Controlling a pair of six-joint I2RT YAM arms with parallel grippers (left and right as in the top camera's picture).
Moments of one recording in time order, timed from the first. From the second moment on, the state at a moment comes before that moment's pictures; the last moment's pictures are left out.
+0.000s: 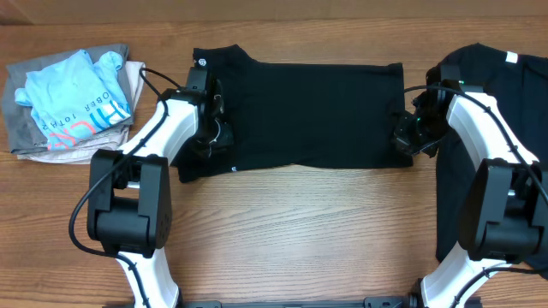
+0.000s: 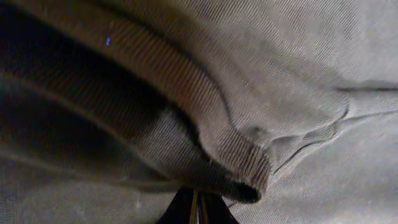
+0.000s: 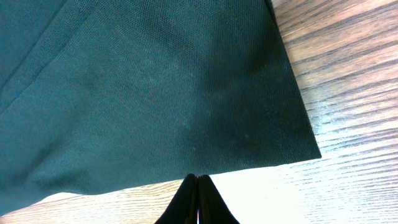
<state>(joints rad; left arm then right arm) -0.17 2.02 1.38 -0.77 0.20 -0.34 -0.10 1.92 1.40 -1.04 -0.26 0.36</state>
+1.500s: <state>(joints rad) -0.12 1.97 1.67 -1.04 -0.02 -0.37 -0.10 1.92 1.38 -0.96 -0.13 0.41</state>
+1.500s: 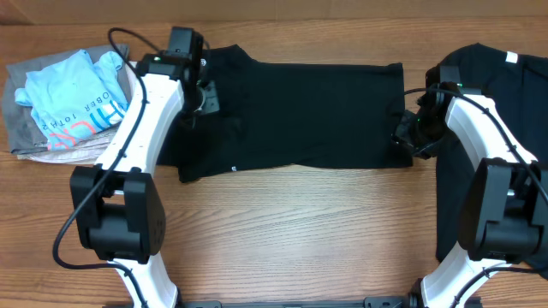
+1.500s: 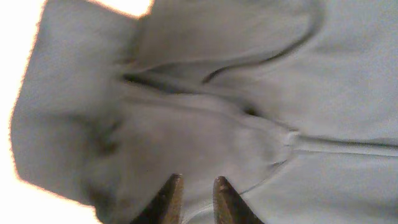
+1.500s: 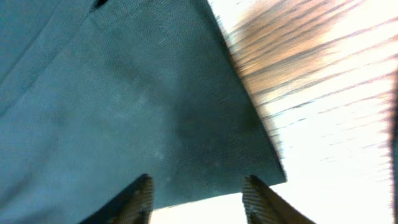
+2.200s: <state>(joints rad) 0.05 1.97 1.35 -0.88 -0.04 -0.39 -0.10 1.94 1.27 -0.85 -0.06 0.41</state>
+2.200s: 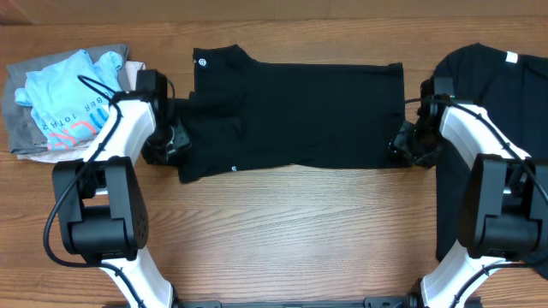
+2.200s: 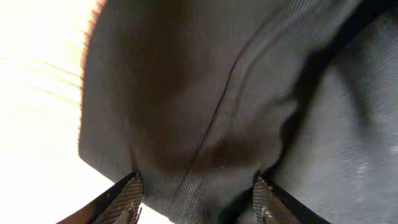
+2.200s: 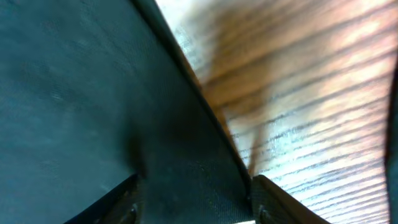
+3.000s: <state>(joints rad) 0.05 1.93 1.21 -0.77 -0.04 -0.41 -0.10 1.92 1.20 -0.85 -0.07 0.42</state>
